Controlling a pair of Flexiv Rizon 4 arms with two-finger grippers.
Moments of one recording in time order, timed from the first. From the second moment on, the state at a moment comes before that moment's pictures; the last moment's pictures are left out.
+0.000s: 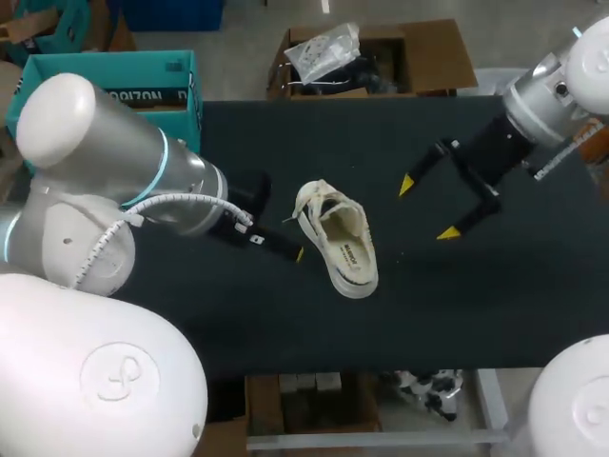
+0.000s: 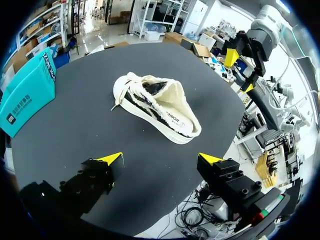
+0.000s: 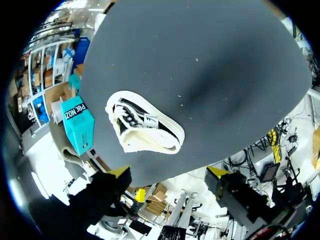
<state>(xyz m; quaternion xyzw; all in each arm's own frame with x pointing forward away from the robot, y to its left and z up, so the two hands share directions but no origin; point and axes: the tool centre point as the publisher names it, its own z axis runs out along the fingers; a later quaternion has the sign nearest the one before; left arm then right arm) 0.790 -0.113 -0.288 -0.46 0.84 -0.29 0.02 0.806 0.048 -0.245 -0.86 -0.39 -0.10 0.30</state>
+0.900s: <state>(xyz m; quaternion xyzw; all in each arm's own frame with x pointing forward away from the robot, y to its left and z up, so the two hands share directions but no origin) 0.833 -0.159 -0.319 -0.72 0.66 -0.22 -0.04 0.835 -0.021 -0.246 -0.73 -0.67 -0.12 0.08</state>
